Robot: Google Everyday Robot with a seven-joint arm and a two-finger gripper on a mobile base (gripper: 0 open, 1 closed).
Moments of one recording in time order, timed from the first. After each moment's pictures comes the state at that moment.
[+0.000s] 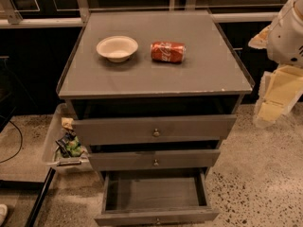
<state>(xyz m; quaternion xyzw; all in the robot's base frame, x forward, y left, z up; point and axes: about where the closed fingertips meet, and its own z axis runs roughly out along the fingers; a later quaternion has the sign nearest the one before) 0.438 -0.217 0.976 -0.60 0.78 -0.03 0.16</state>
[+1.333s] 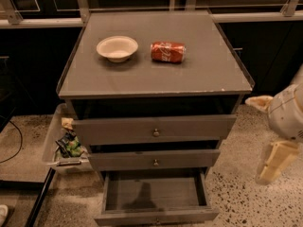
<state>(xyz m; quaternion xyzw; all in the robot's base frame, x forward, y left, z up) 0.400 -0.241 0.853 -0.62 0.76 0.02 0.18</state>
